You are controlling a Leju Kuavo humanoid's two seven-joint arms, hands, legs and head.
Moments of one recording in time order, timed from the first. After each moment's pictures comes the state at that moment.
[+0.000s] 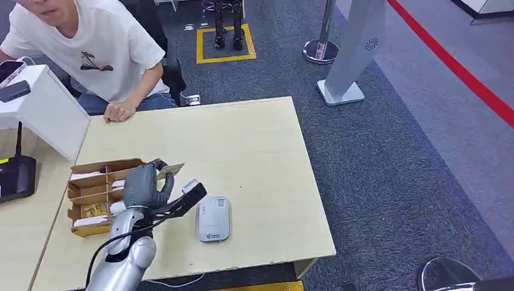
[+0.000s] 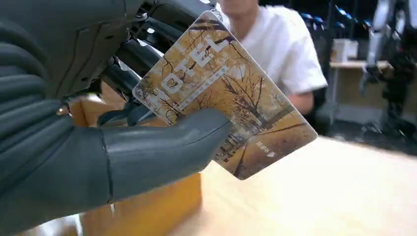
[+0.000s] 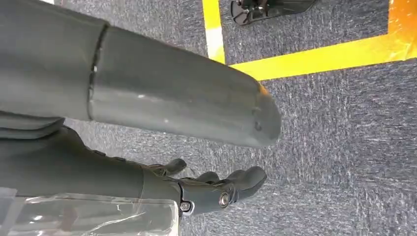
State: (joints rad) left arm -0.27 -0.01 -0.27 -1.30 -1.16 0.20 0.15; right arm -0.14 0.14 -0.96 -0.25 1.14 -0.21 -0.05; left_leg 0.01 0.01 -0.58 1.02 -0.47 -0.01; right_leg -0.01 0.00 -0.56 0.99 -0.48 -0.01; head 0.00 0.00
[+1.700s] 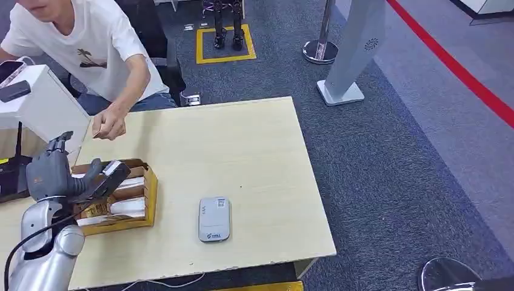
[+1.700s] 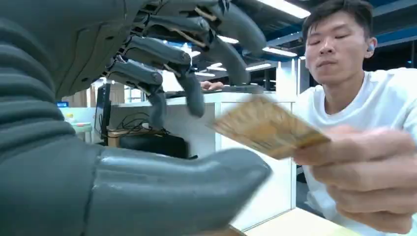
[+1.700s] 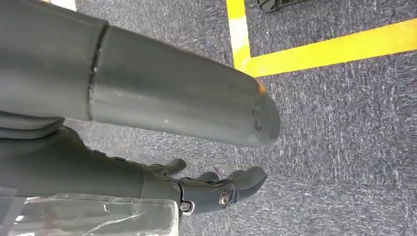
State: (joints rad) left arm -0.29 0.22 -0.04 -1.38 -1.19 0.23 0.13; right arm -0.07 0.12 -0.97 -0.25 1.13 -0.21 -0.05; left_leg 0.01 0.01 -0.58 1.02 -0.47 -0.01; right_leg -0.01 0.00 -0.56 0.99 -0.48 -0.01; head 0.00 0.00
